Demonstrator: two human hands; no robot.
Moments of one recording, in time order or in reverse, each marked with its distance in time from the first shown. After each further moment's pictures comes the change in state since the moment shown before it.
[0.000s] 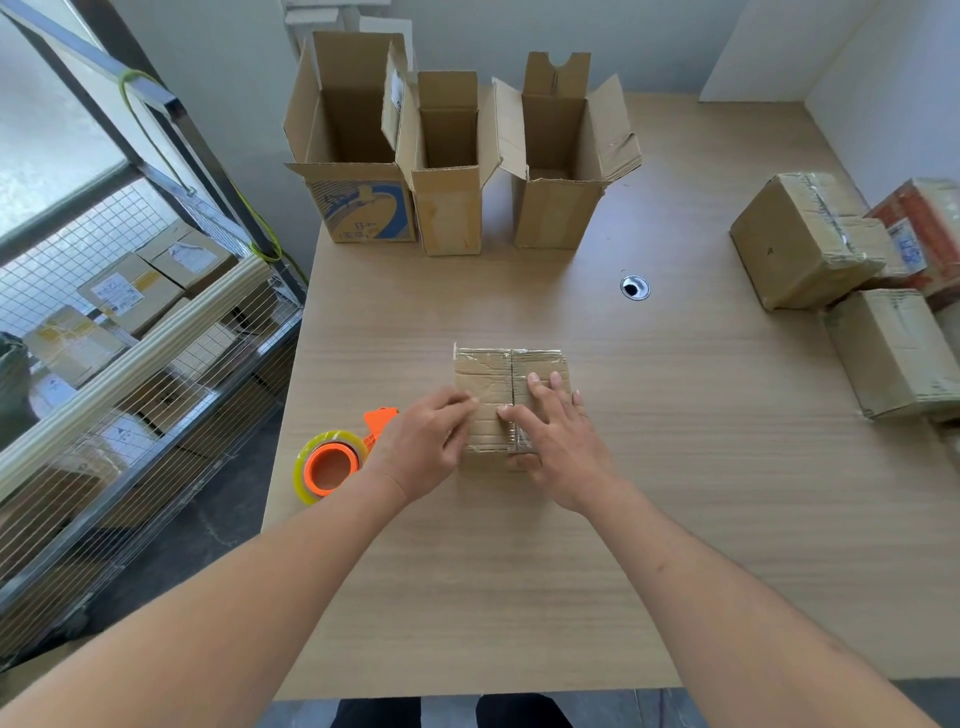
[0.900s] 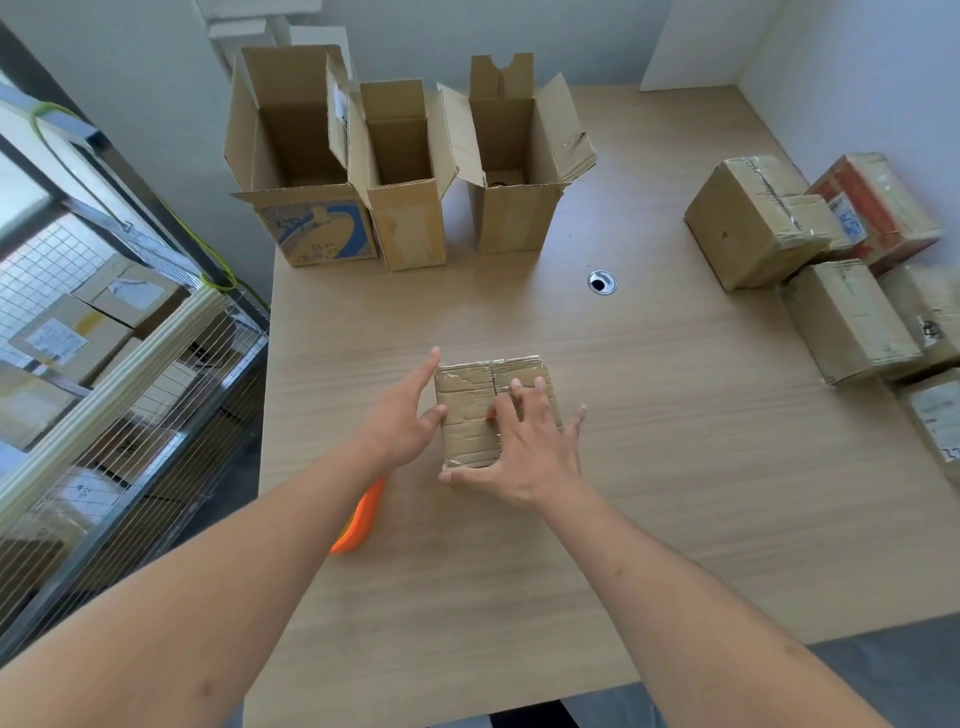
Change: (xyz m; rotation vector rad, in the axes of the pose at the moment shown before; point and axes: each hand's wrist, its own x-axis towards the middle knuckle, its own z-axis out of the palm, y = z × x) left_hand 0.061 -0.032 -0.014 -0.228 -0.339 -0.387; right_hand 0.013 -0.047 -0.013 0.059 -0.032 0.361
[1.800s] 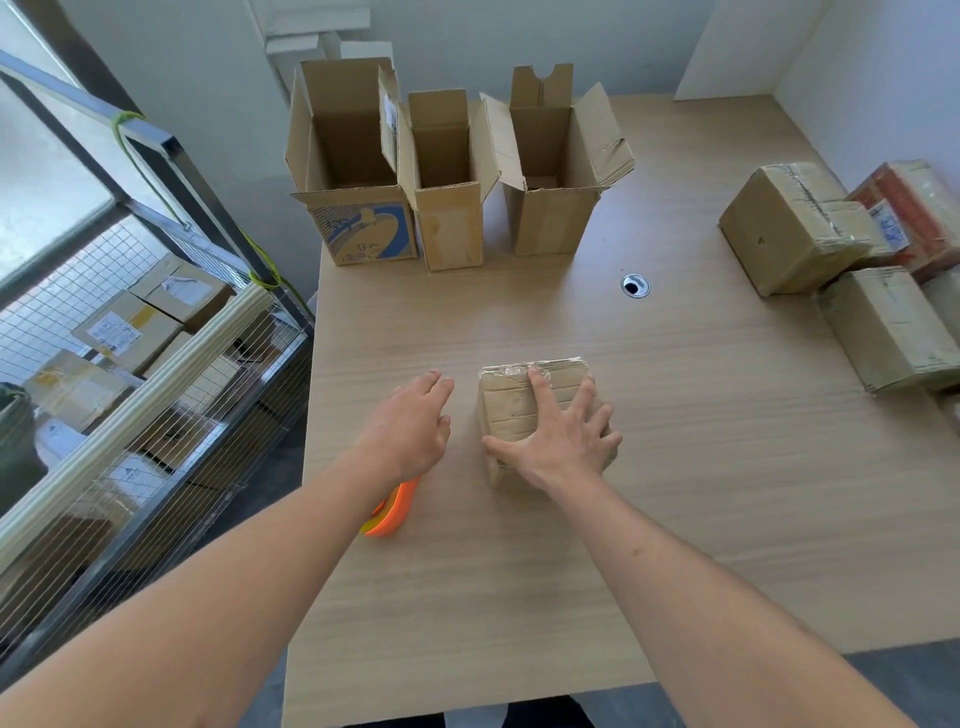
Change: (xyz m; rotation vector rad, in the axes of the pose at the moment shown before) left_hand -0.041 -0.011 -0.026 0.499 -0.014 0.020; right_hand 0.000 -0.028 0.006 0.040 0.103 0.344
